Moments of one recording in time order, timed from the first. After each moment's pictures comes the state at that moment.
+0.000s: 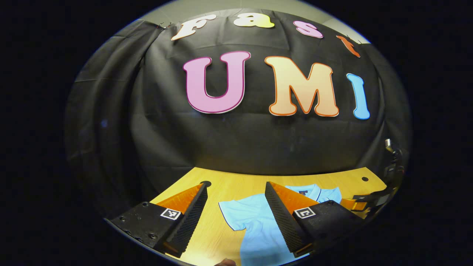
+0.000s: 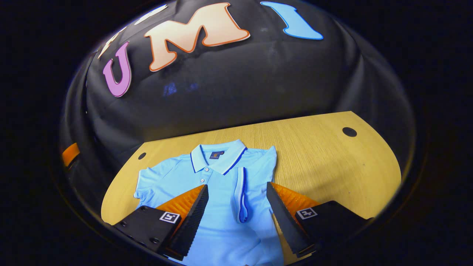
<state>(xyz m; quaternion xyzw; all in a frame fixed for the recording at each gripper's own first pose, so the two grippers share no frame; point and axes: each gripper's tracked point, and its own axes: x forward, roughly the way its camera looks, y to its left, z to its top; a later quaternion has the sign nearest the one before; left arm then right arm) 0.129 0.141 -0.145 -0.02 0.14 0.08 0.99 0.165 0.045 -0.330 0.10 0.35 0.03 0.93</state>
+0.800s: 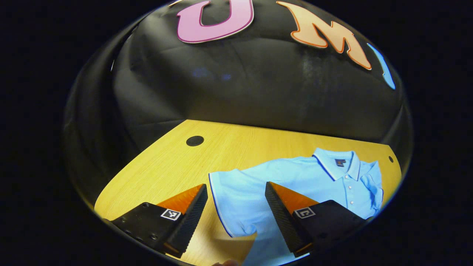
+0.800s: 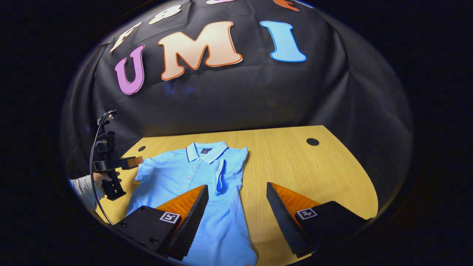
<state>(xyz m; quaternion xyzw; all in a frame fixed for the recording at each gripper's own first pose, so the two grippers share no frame) 0.208 0.174 -0.334 -0.04 0.30 0.11 0.95 0.078 -0.014 -0.280 0.06 0.34 0.00 0.94</state>
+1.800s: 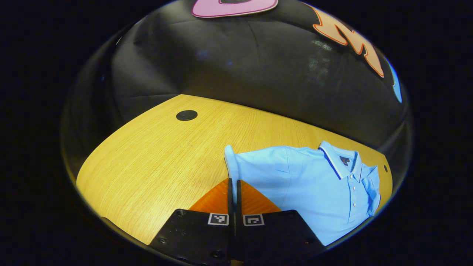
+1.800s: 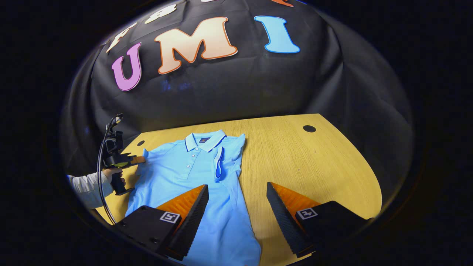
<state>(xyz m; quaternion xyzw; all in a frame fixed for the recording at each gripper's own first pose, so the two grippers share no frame) 0.214 0.161 -0.373 -0.13 0.33 0.09 0.93 0.053 -0.010 -0.292 0.06 0.35 0.00 0.93</state>
